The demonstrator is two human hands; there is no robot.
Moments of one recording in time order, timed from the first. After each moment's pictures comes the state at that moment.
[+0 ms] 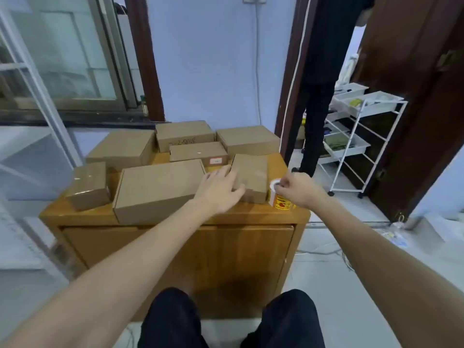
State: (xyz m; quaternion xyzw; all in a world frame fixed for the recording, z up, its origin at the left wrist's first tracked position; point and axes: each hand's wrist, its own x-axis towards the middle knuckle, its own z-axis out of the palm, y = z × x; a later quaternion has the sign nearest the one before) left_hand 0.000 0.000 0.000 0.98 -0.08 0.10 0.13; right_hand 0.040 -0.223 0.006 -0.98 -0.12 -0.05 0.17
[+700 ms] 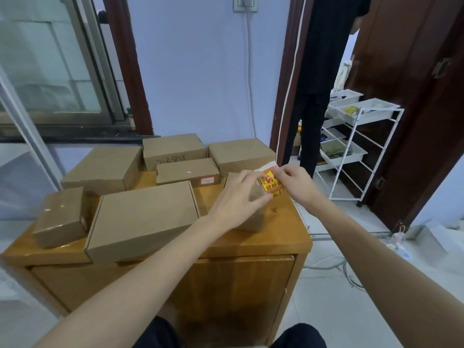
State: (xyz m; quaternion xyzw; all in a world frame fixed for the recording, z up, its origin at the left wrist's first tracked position) left_hand 0.052 -0.042 0.020 0.91 -0.19 0.18 0.31; right_hand 0.089 -0.211 0.048 -0.87 -0.10 -0.07 0.47
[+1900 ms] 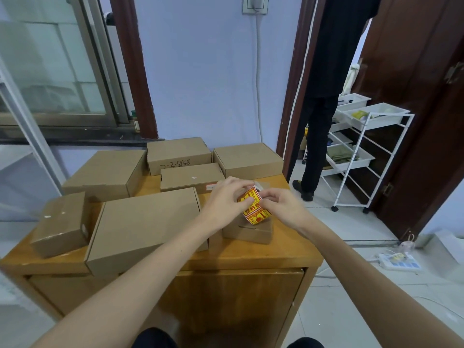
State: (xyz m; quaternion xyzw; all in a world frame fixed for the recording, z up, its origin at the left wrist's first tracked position) left_hand 0.075 0.002 0.014 0.90 -0.15 0.16 0.37; right_hand 0.081 -0.176 0.028 -0.85 -0.13 0.07 0.51
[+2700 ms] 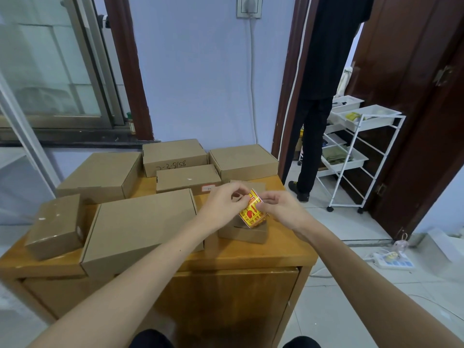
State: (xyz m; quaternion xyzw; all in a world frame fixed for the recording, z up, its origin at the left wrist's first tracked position) left_hand 0.069 -0.007 0.019 0.89 -0.13 0.13 0.42; right_hand 0.081 -0.190 0.019 -0.82 -0.13 0.08 0.55
